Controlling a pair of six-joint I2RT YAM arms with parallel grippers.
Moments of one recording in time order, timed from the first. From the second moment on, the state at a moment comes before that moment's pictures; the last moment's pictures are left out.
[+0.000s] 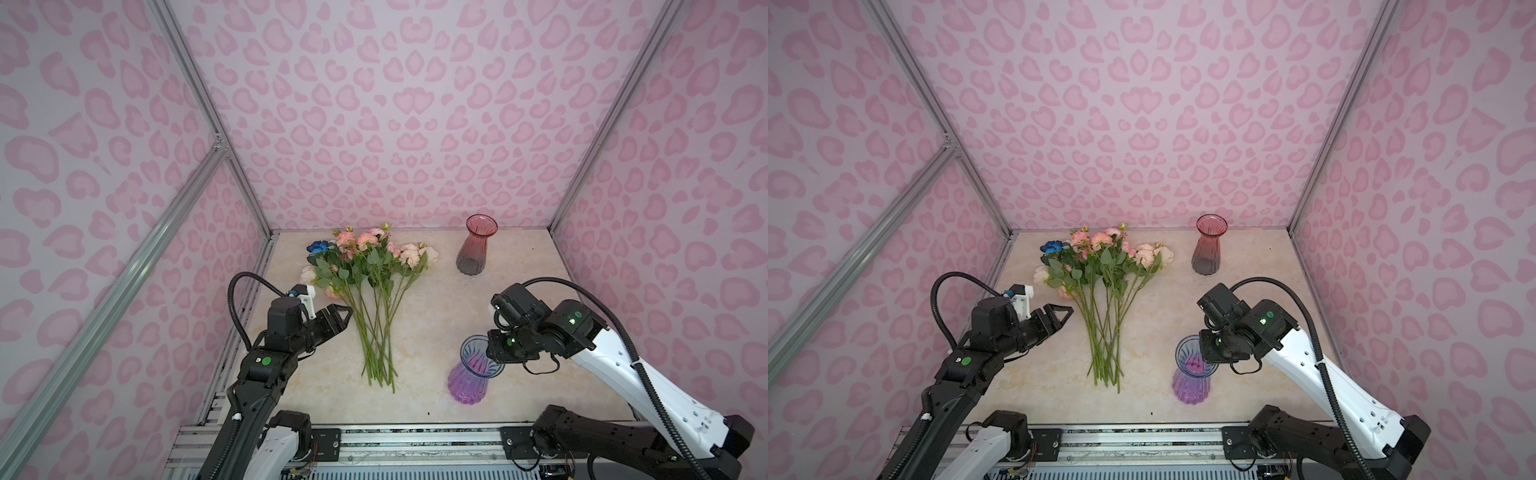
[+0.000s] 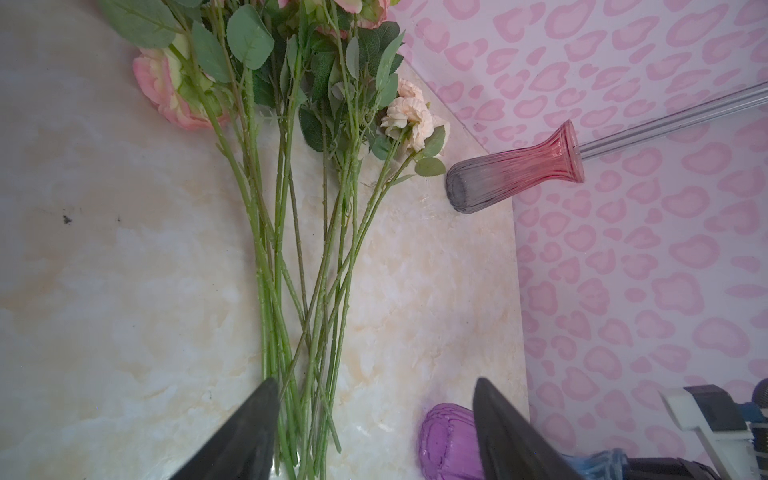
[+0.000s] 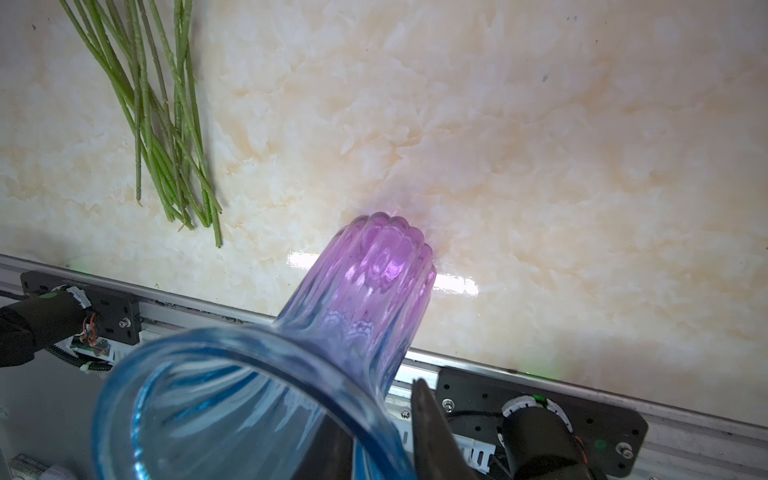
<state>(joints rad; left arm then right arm) -0.16 0.75 0.68 -0.53 0.39 -0.74 0.71 1.09 1.20 -1.38 -0.03 0.64</state>
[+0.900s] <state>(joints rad) -0.16 0.76 0.69 -0.53 0.39 -0.74 0.80 1.06 1.16 -1.27 -0.03 0.68</state>
